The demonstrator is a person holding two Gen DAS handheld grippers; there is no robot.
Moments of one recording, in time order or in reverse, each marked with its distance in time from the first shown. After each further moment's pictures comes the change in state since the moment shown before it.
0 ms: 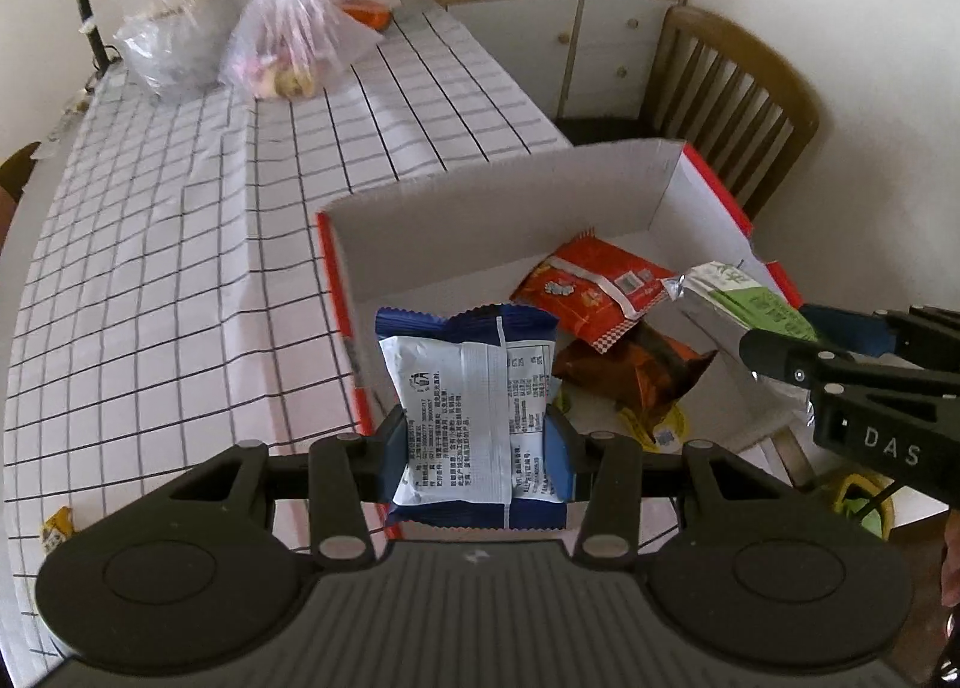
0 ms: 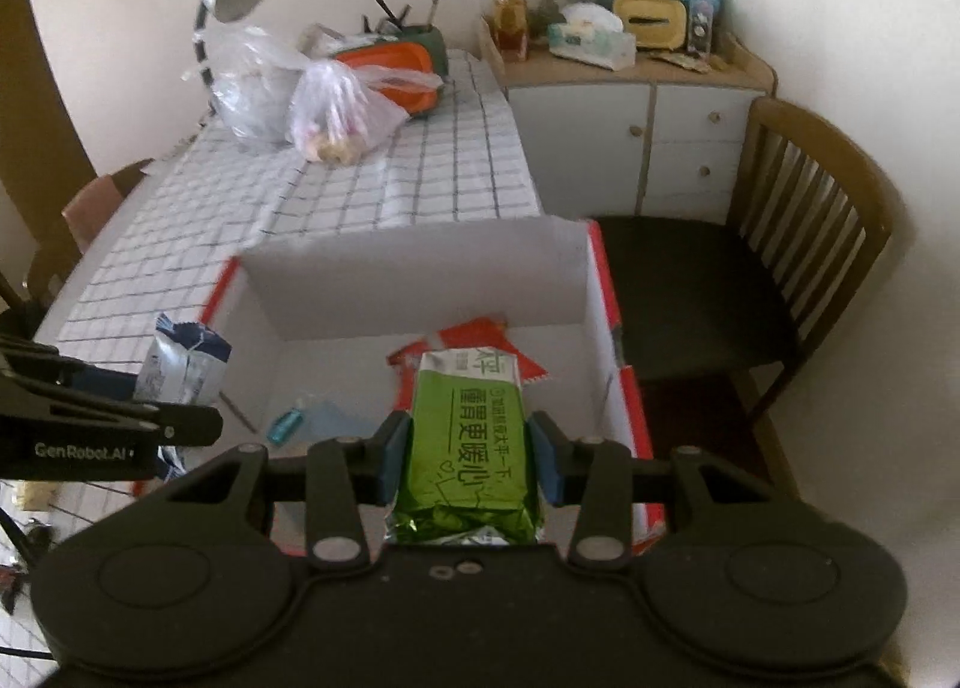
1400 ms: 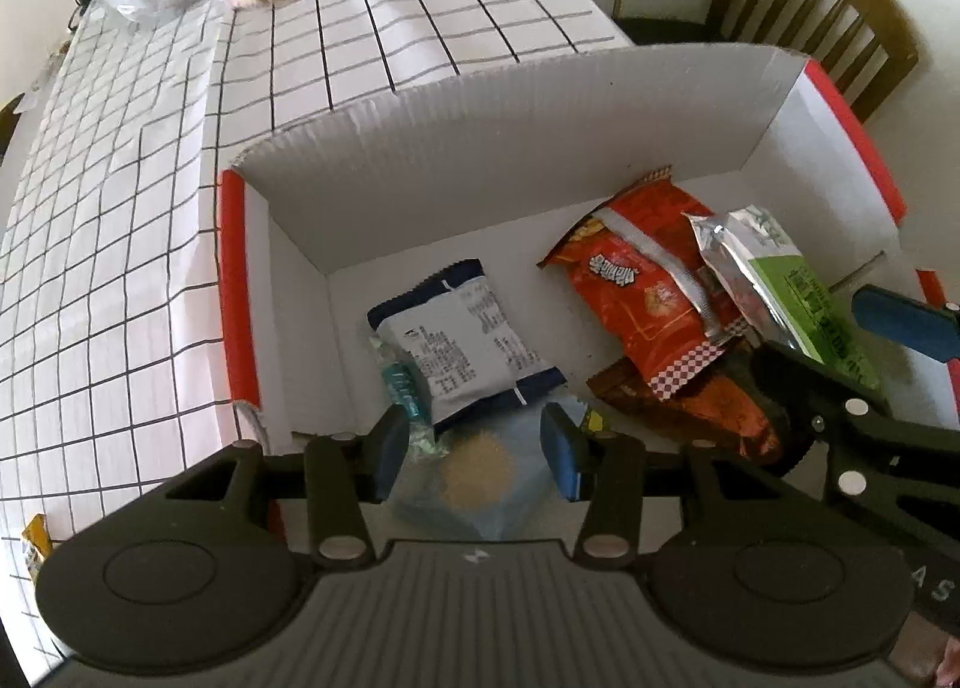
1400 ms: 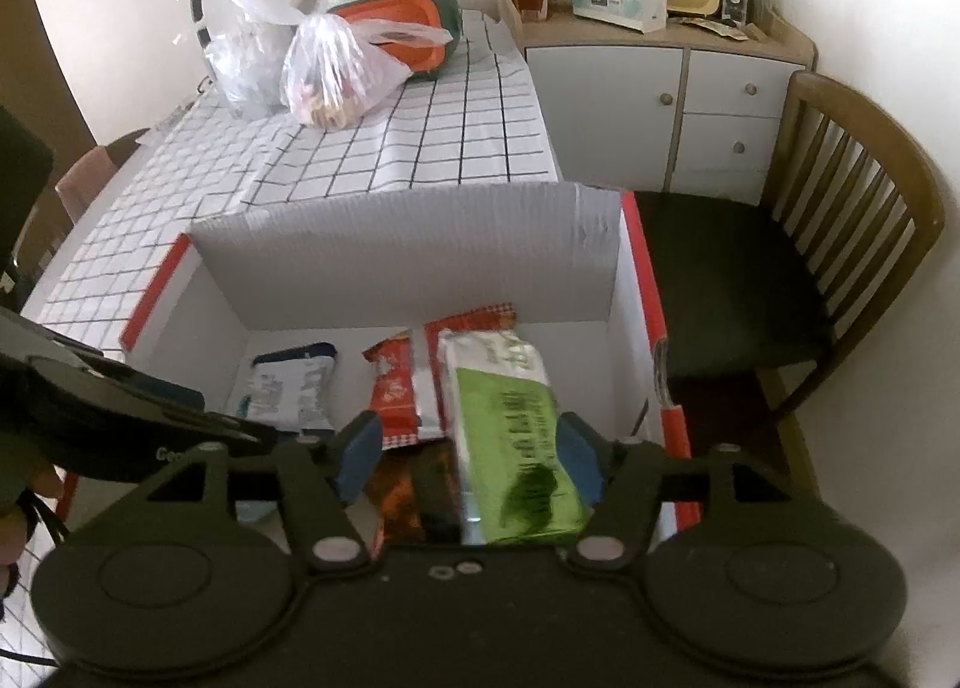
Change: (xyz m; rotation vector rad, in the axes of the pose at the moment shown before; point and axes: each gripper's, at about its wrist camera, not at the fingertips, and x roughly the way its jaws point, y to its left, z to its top) left arm 0.102 -0.014 0.037 -0.019 0.202 0.103; right arm 0.060 -0.011 0.013 -0.028 0.052 0.053
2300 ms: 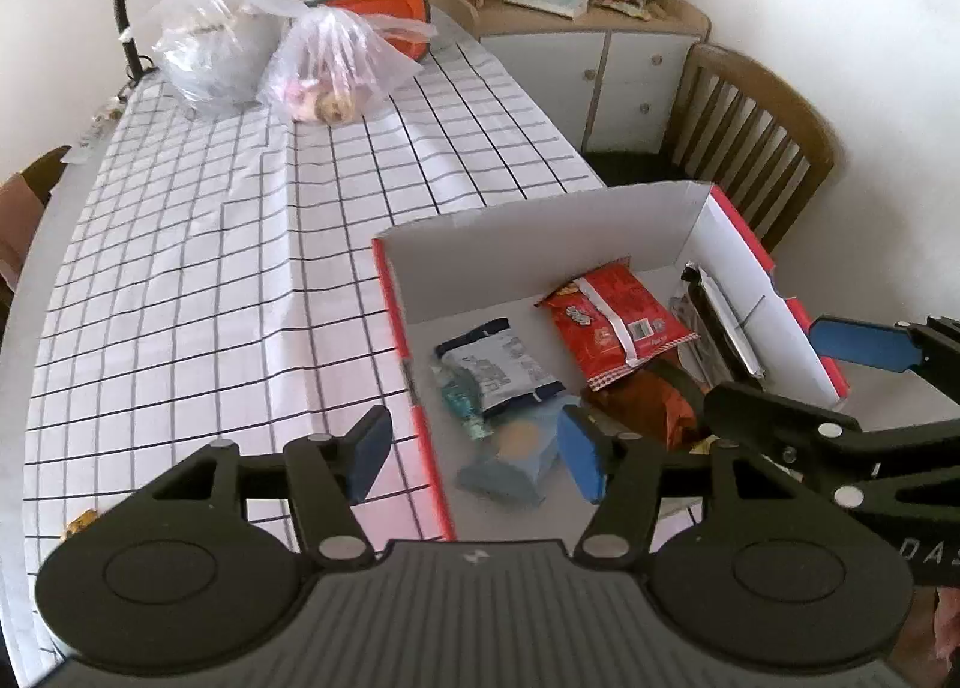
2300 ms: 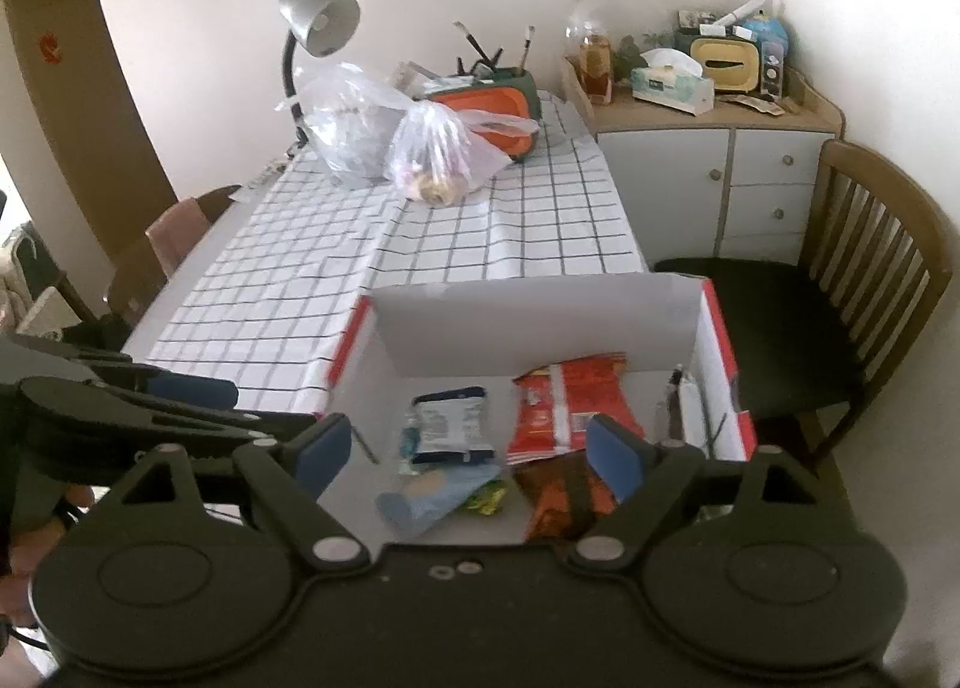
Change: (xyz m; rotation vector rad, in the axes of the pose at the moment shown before) left arm -0.113 0.058 -0.069 -0.024 -0.280 -0.087; right arm -0.095 0.068 -0.007 -0.014 -0.134 0.097
